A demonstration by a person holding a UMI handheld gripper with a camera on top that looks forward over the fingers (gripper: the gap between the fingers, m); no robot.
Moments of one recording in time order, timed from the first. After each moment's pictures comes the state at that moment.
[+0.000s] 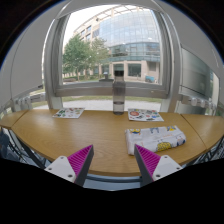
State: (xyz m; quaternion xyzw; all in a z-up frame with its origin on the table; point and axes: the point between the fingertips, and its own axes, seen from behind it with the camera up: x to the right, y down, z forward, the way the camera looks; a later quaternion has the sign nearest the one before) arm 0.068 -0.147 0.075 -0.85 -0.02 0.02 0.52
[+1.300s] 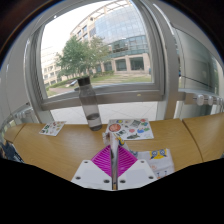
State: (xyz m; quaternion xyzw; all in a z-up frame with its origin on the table) arm 0.206 -0.007 0.090 -0.86 0.00 0.08 0.50
